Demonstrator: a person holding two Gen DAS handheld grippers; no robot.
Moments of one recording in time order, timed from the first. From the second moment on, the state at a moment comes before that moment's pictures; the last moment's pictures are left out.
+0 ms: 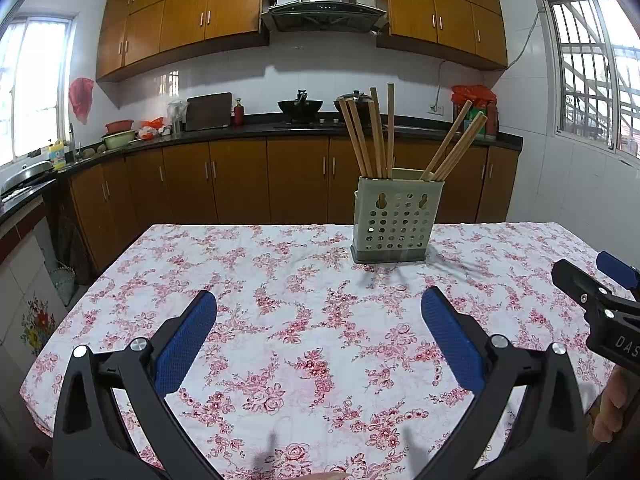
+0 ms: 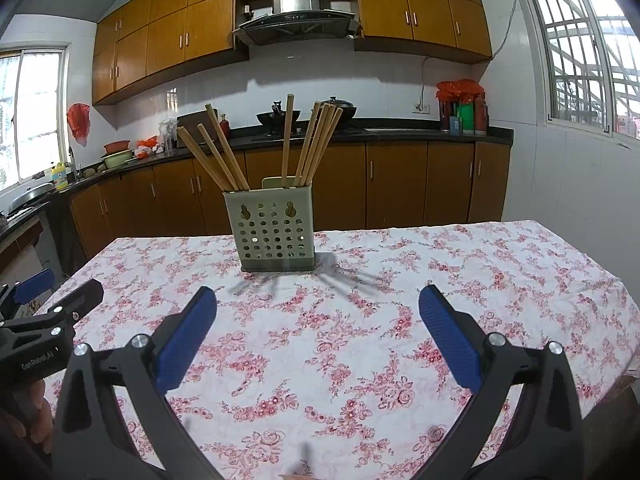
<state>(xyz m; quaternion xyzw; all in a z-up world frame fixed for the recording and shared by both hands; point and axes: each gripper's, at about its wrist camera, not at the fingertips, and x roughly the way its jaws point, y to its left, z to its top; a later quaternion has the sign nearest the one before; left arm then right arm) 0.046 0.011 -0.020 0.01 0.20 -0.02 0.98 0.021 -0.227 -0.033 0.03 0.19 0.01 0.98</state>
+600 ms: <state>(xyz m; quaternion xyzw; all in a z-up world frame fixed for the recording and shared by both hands) 0.046 0.011 -0.021 0.00 0.20 -0.02 0.98 0.021 -0.226 -0.036 0.03 0.19 0.01 0.98</state>
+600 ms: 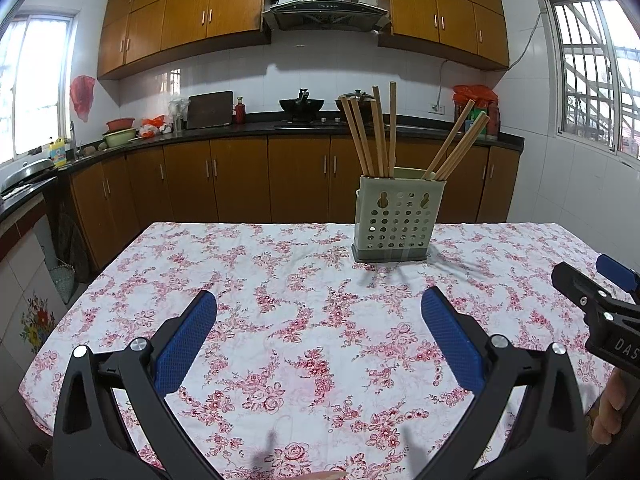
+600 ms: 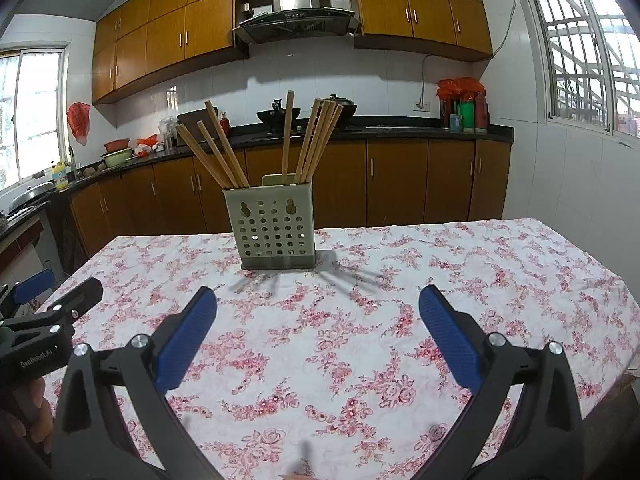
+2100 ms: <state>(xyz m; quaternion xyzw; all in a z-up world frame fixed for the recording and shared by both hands) 0.046 0.003 -0.021 0.00 0.20 0.00 0.98 0.022 -0.228 -0.038 0.03 0.20 0.01 0.98</state>
